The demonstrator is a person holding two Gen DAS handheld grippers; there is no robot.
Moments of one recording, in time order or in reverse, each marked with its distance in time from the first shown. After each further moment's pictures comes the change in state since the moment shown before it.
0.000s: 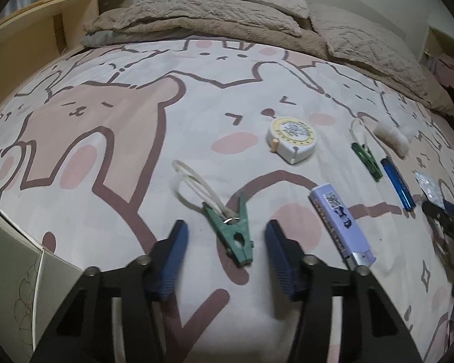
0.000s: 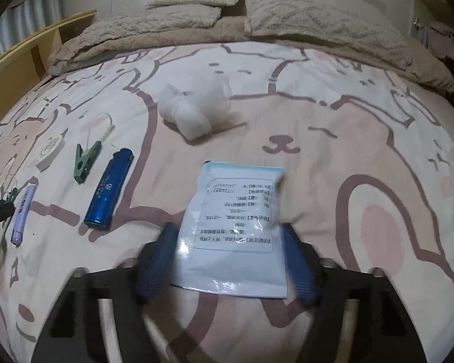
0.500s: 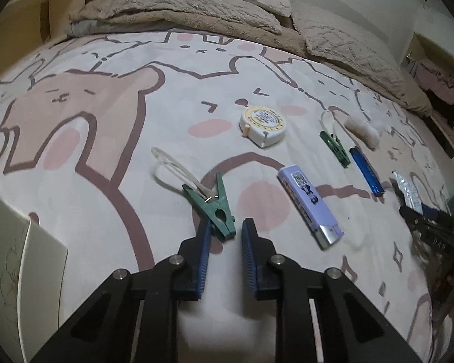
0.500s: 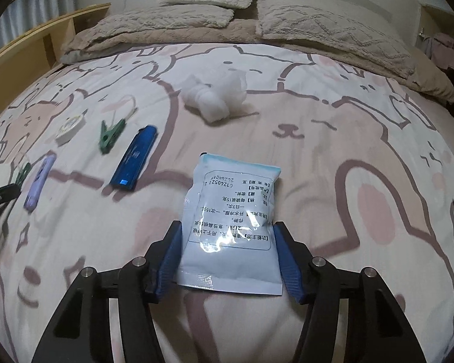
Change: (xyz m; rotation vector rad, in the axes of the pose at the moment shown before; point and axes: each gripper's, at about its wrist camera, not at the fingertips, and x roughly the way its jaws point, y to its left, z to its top) left arm -0.014 0.005 -0.013 -0.042 0.035 -0.142; right arm -0.024 0.012 -0.024 -0.053 0.008 0.002
